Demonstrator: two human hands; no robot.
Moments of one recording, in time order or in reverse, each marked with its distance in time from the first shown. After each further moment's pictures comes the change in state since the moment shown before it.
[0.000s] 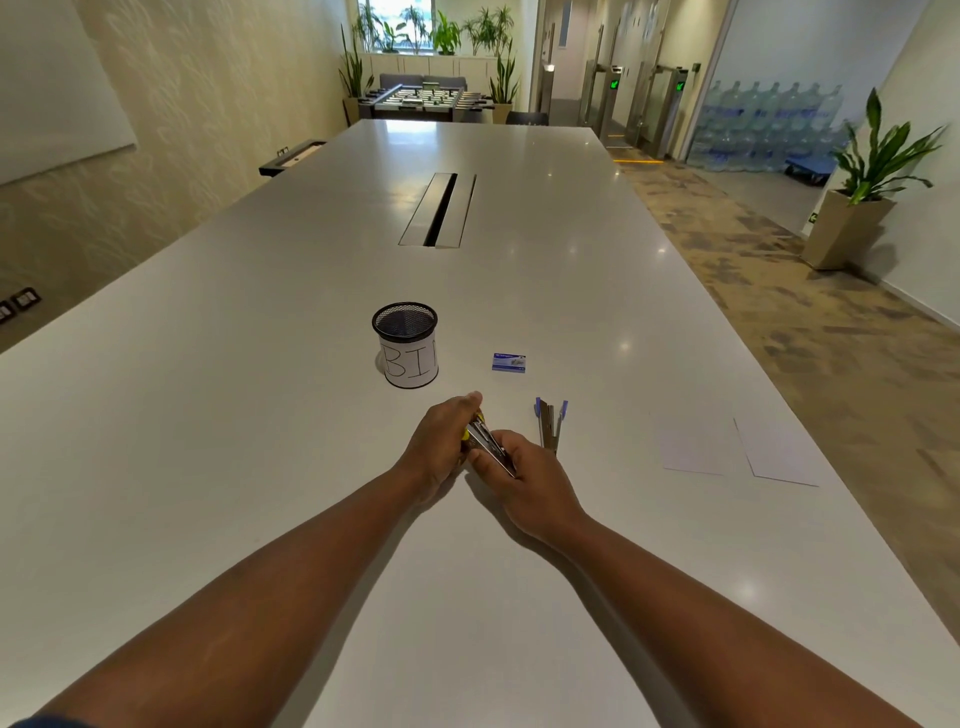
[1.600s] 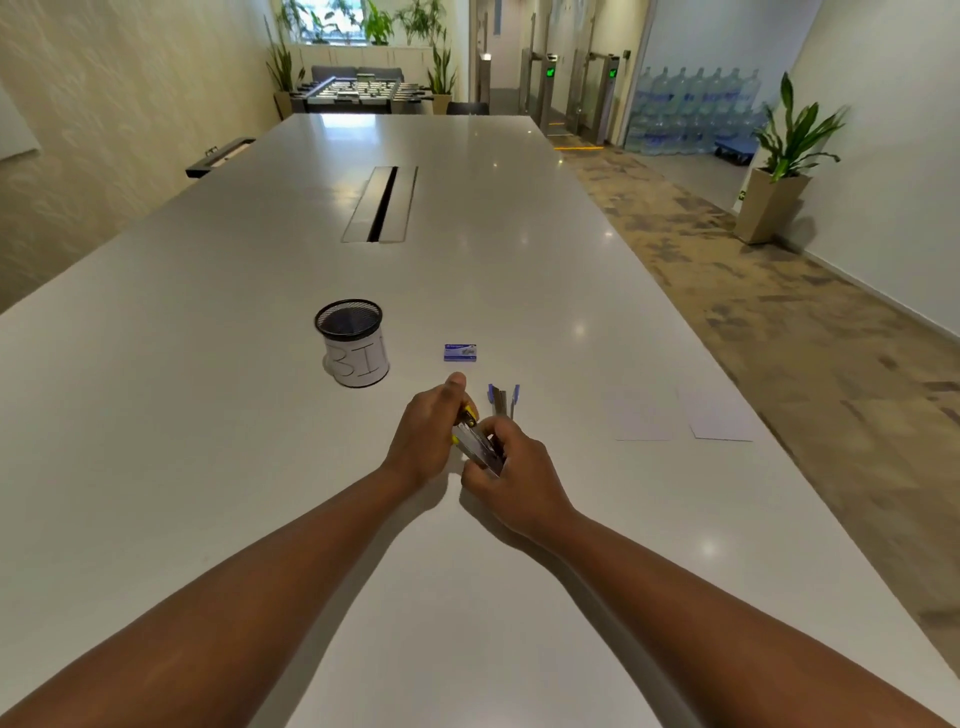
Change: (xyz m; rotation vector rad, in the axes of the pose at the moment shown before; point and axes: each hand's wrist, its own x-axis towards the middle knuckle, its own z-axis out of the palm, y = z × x) left_hand -0.013 0.011 0.034 0.373 -0.043 0.291; right_hand -0.027 0.005 -0.019 0.034 0.140 0.056
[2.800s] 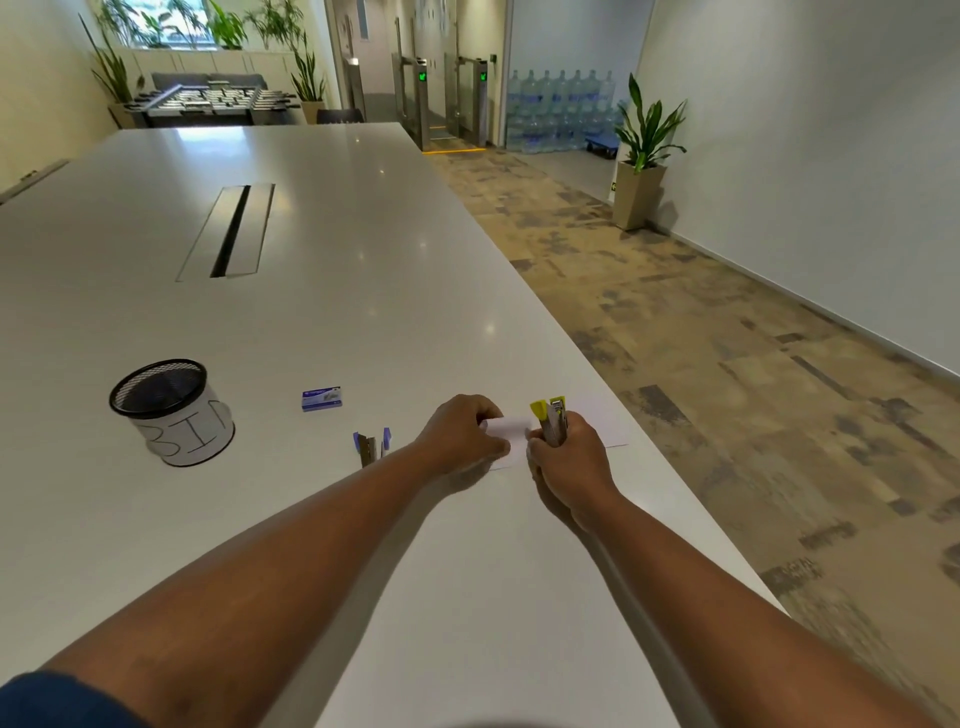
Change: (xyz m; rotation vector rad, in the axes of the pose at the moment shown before) left_hand 0.096 0.020 0.169 0.544 -0.433 0.035; right_hand 0.013 0.109 -0.155 0.030 0.417 0.541
